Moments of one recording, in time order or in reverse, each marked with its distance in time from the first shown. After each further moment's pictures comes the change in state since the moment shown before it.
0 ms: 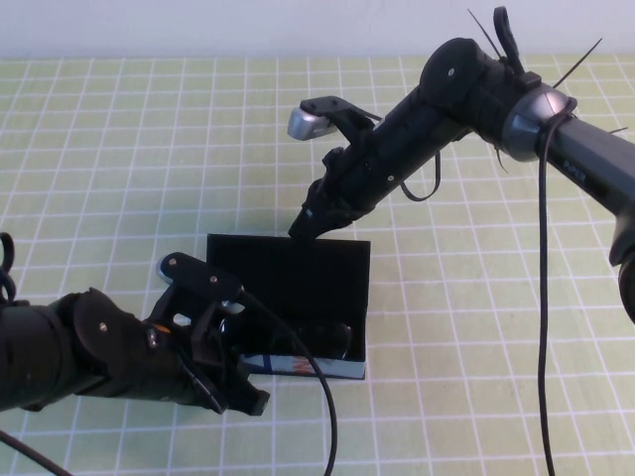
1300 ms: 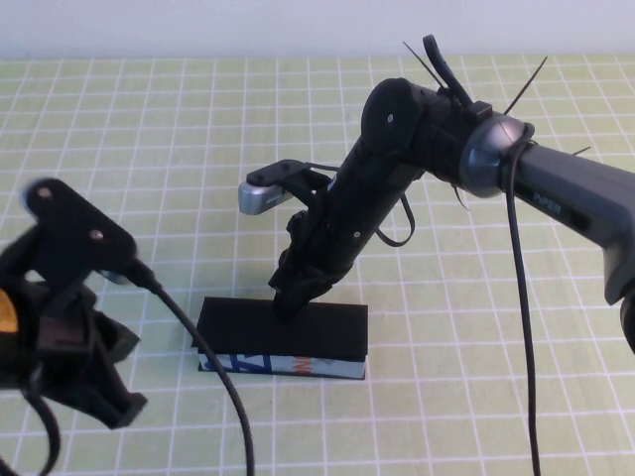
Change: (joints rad) right arm 0.156 -0.112 0.188 -0.158 0.009 0.106; left arm 0.000 -0.531 -0.144 0.769 0.594 -0.528
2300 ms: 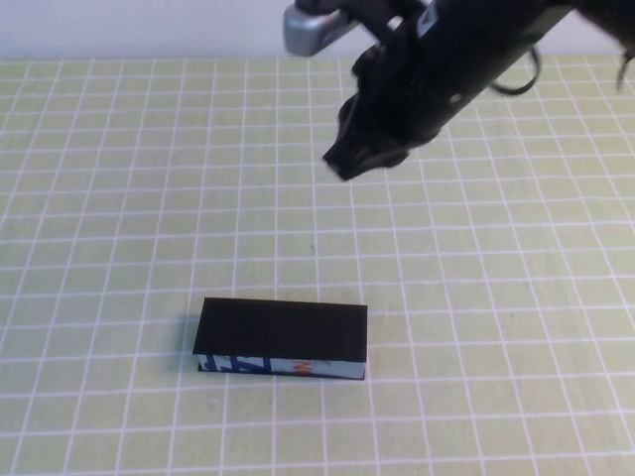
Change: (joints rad) right arm 0.000 -0.423 0.009 -0.280 0.015 0.189; left arm 0.000 -0.710 0.003 0.031 0.242 -0.310
